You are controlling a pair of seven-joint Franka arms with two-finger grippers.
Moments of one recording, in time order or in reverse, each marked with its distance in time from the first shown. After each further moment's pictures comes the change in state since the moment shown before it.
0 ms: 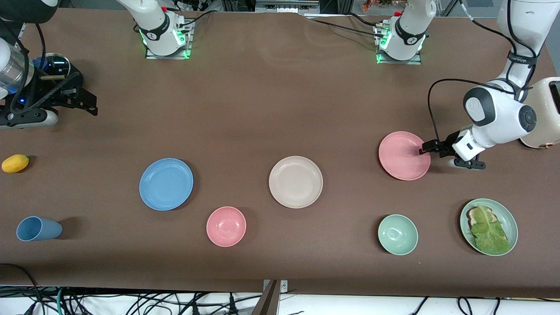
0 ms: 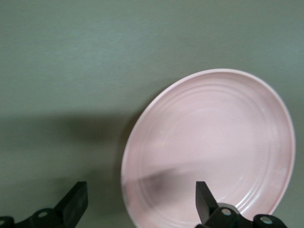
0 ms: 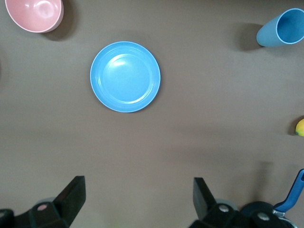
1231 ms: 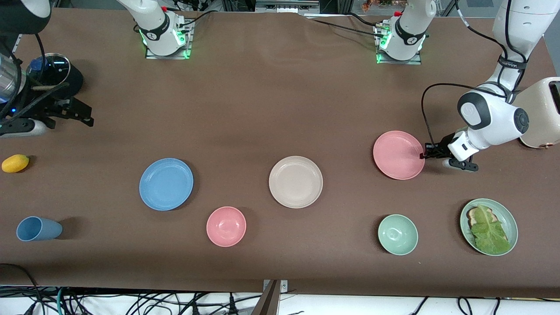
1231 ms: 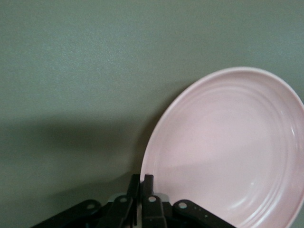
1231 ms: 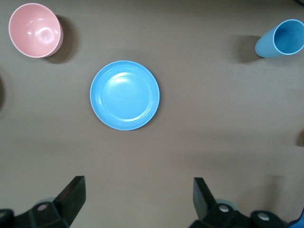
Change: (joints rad) left arm -0.006 0.042 -0.002 0.000 -0.049 0.037 0.086; right arm -0.050 0.043 -0.002 0.000 0.043 0.098 0.004
